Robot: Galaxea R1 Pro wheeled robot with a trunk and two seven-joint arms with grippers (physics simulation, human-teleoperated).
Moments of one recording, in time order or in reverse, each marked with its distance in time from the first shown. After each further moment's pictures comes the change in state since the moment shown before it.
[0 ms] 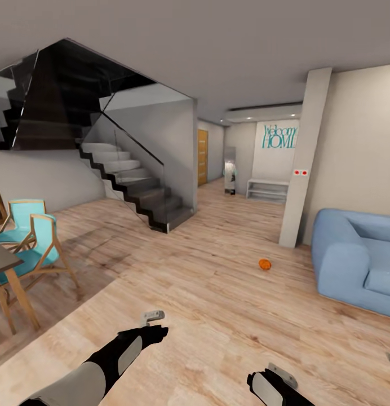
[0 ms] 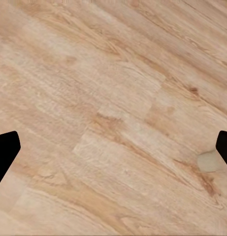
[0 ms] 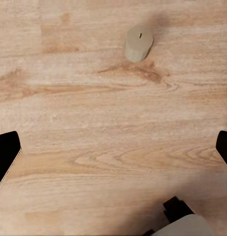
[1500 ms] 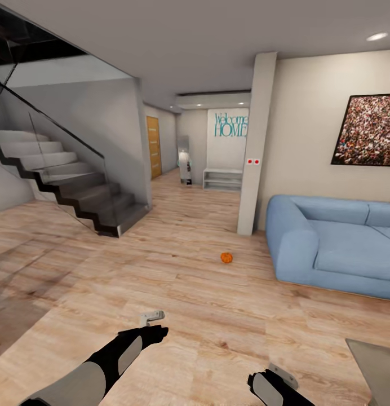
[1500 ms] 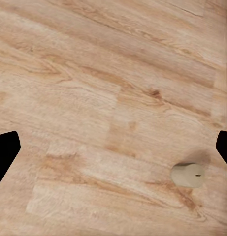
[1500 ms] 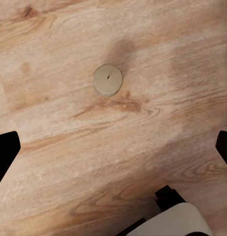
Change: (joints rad) left arm 0.000 -0.001 0.000 0.000 0.000 0.001 0.000; right arm 0.000 -0.002 0.000 0.004 0.001 0.000 0.001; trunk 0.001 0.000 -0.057
